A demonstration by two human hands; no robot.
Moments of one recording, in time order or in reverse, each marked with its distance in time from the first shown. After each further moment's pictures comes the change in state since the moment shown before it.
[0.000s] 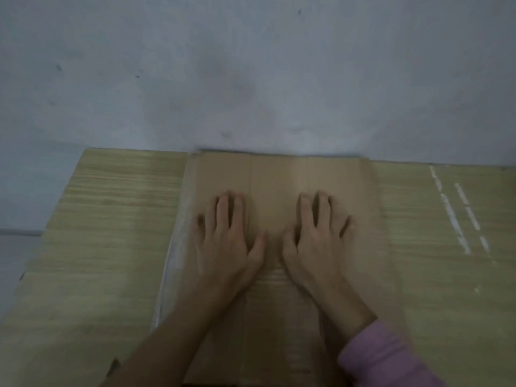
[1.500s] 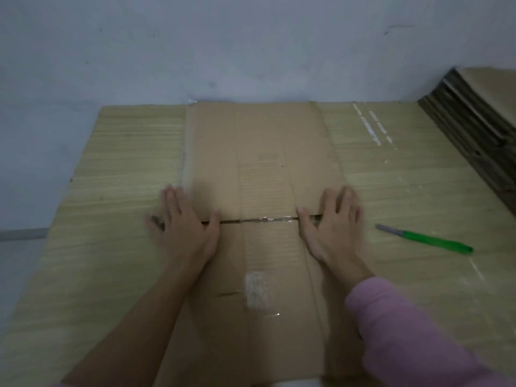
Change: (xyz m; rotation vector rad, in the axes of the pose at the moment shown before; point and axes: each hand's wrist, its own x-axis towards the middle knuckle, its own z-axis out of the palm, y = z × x) left_hand -0.174 -0.060 -0.006 -0.071 0.108 -0.173; right_hand -0.202 0.051 -0.027 -0.046 0.029 0.285
